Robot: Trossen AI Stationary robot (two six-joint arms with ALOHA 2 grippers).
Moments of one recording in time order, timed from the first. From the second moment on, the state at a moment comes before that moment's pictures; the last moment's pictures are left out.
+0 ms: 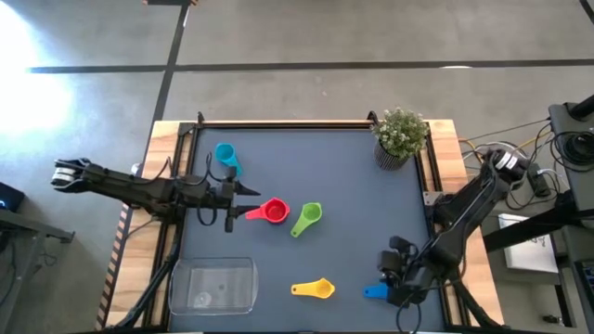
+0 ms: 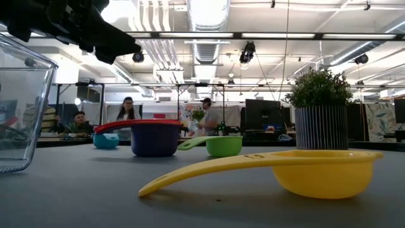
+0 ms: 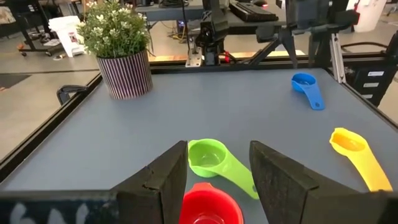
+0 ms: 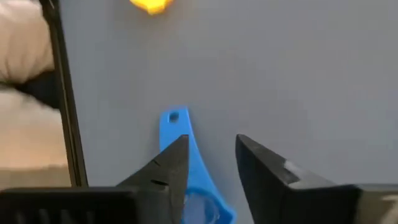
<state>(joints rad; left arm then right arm) -0.11 0.83 0.37 0.22 -0.15 0.01 0.88 1.40 0.92 -0.66 0.25 1.08</state>
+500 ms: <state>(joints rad) -0.11 0.85 0.37 0.27 -0.11 0.01 0.96 1.46 0.92 -0.68 0.20 1.27</state>
